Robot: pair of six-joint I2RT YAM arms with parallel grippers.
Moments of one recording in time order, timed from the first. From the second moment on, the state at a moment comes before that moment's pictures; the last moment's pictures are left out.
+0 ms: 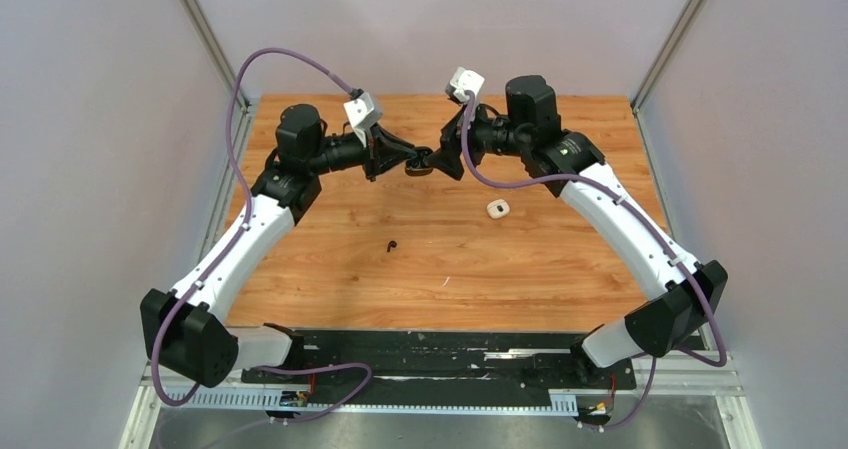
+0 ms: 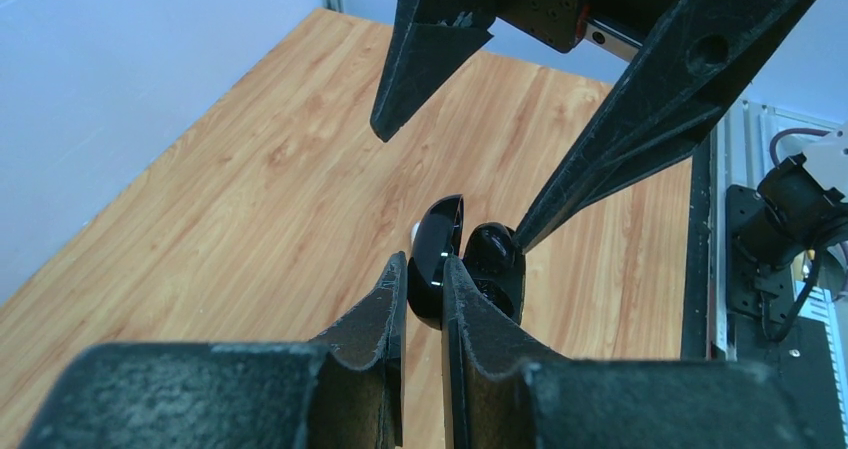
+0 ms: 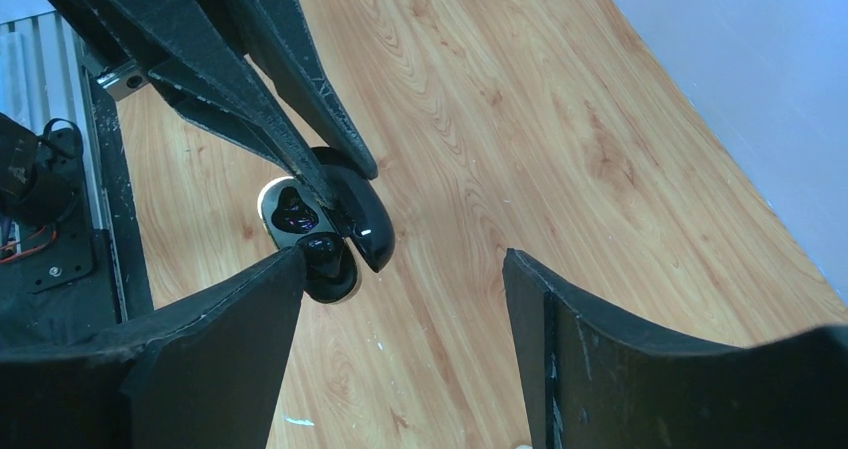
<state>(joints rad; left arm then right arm) -0.38 1.28 1.17 0.03 0.84 0.04 0.57 1.49 1.59 -0.44 -0.55 -0.23</state>
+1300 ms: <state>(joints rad) -0.39 1.03 0.93 0.17 0.85 0.59 0.54 1.50 1.59 -0.43 -0.74 -0.04</state>
